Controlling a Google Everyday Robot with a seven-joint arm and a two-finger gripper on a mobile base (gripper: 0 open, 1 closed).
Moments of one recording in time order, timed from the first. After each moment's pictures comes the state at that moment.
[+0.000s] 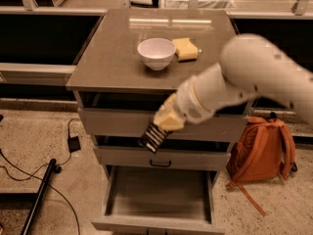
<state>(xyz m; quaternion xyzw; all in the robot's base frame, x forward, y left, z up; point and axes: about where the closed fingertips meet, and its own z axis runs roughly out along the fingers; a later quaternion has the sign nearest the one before) 0.501 -0.016 0.817 -0.59 0.73 0.19 0.30</state>
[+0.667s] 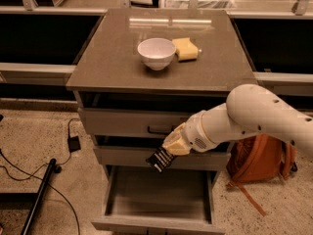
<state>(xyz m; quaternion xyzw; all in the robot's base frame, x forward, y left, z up) 0.481 -0.043 0.729 -0.52 0.77 0.22 0.29</state>
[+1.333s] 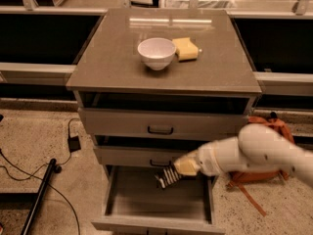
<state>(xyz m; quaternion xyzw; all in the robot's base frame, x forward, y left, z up) 0.479 -0.081 0.625 -0.35 0.84 0.32 0.26</state>
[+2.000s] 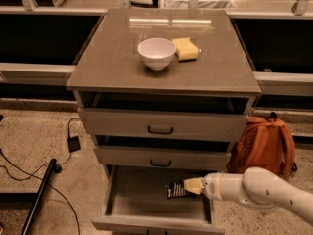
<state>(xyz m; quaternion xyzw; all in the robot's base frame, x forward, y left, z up) 0.474 -0.120 0.496 -0.13 0.89 0.36 0.26</state>
